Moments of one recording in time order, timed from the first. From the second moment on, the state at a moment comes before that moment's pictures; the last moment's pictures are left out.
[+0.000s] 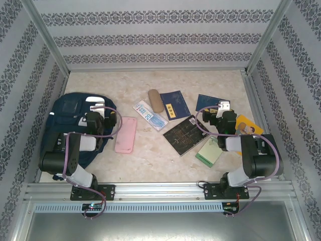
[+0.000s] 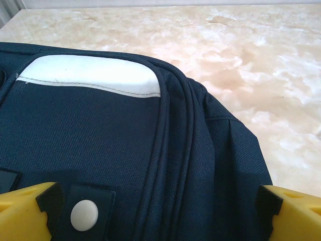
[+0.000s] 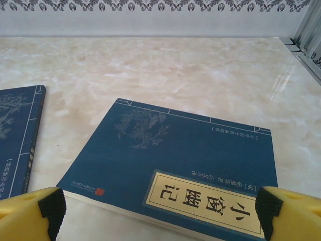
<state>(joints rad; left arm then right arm) -0.02 1.56 0.41 0.72 -0.13 -0.03 0.01 1.51 0.37 0.79 -0.01 0.02</state>
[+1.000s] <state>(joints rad) -0.02 1.54 0.42 0.65 -0.13 -0.03 0.00 1.51 0.37 0.79 -0.02 0.02</state>
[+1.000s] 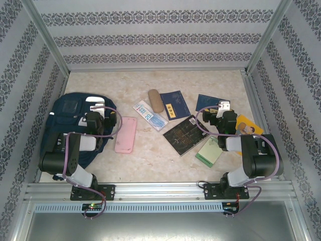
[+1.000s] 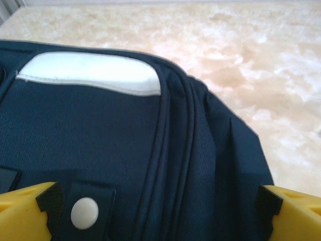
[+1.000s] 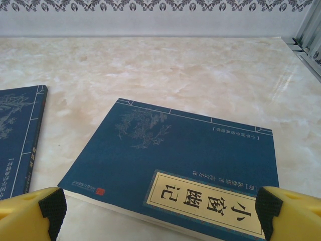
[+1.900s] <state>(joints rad) -0.05 1.46 0.98 -0.66 -0.09 -0.34 0.23 1.14 0.71 -0.04 0.13 0.44</state>
